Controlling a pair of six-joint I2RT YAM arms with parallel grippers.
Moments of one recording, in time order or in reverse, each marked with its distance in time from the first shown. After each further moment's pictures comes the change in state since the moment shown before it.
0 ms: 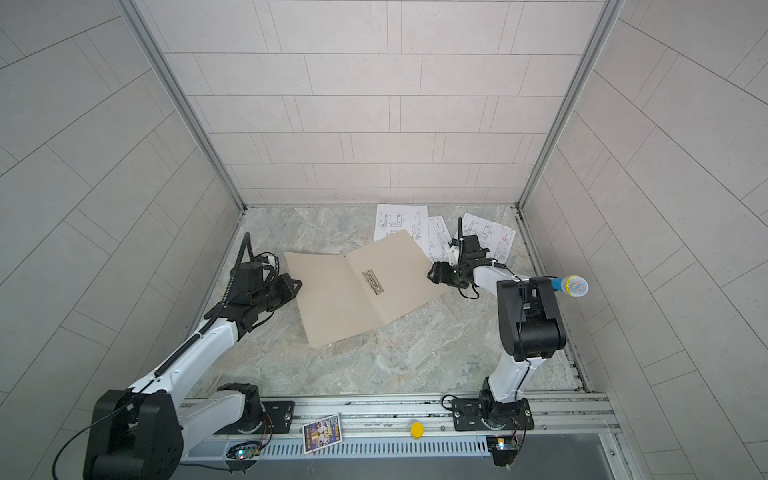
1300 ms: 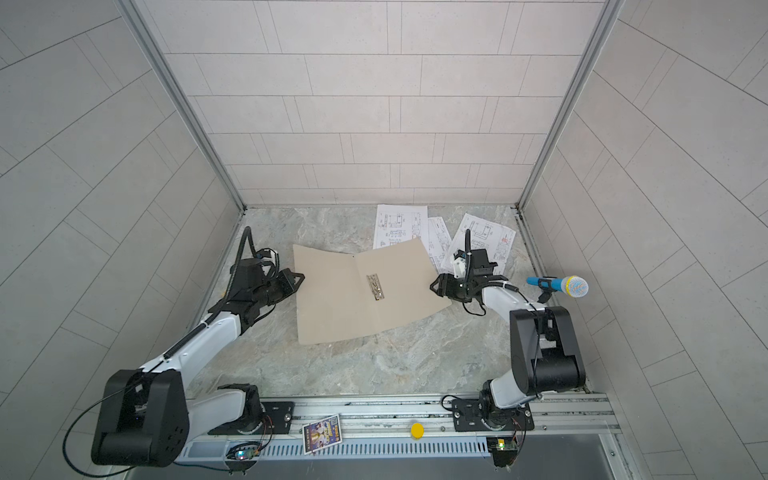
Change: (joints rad) left arm 0.027 0.106 0.000 0.172 0.092 0.037; right arm -0.008 -0.267 -0.232 0.011 -0.095 0.082
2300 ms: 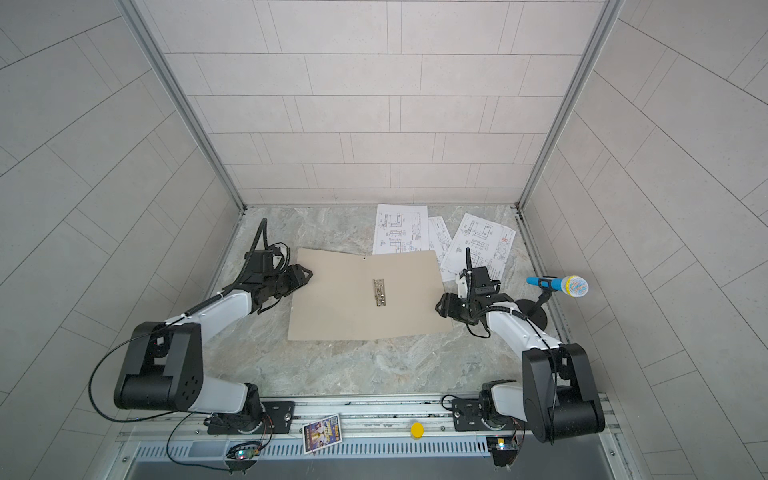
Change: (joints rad) left arm -0.001 0.240 0.140 -0.080 -0.062 0.081; right arm 0.047 -0.201 -0.140 -0.151 0.164 0.049
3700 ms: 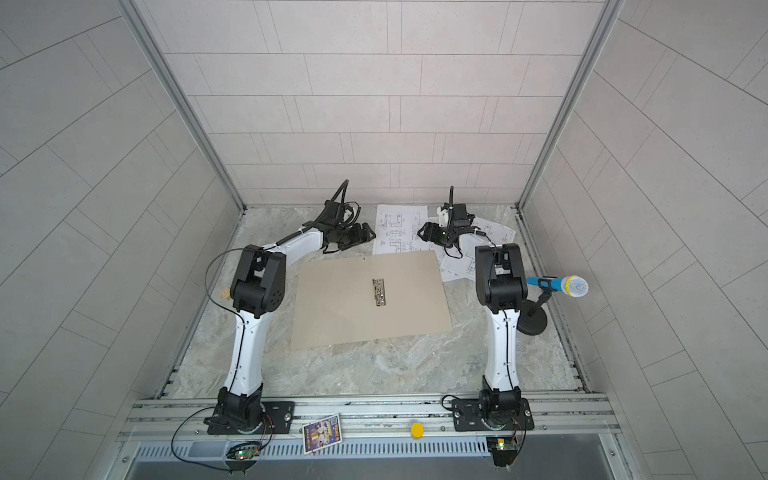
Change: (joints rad) left arm -0.285 0.879 1.094 -0.239 0.042 0.024; right arm -0.043 0.971 1.005 0.260 -0.134 -0.022
